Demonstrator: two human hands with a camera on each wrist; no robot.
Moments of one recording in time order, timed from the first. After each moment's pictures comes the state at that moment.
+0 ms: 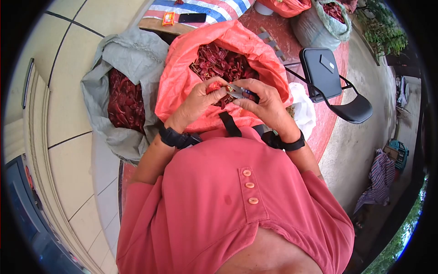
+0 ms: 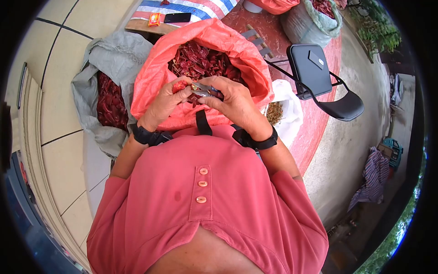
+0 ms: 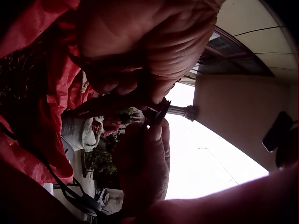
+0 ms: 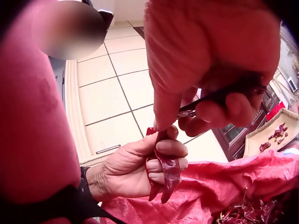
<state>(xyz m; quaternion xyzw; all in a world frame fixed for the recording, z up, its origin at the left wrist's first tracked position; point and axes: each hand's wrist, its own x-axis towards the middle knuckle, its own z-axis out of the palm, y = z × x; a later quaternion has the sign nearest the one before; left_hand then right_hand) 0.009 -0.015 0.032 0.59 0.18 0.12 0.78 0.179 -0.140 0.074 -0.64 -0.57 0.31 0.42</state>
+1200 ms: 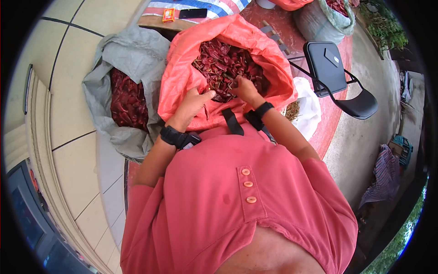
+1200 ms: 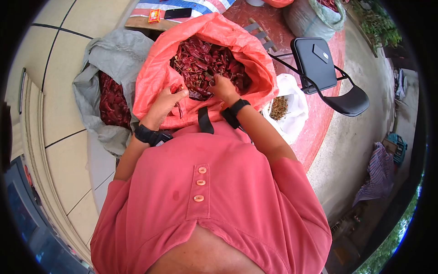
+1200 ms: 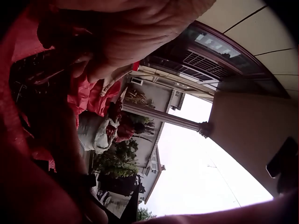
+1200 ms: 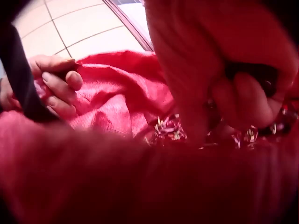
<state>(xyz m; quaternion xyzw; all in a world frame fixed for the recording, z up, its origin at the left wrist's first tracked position) -0.010 -0.015 -0.012 0.58 0.41 0.09 0.70 0.195 -0.103 -0.137 -0.79 -0.44 0.37 0.22</state>
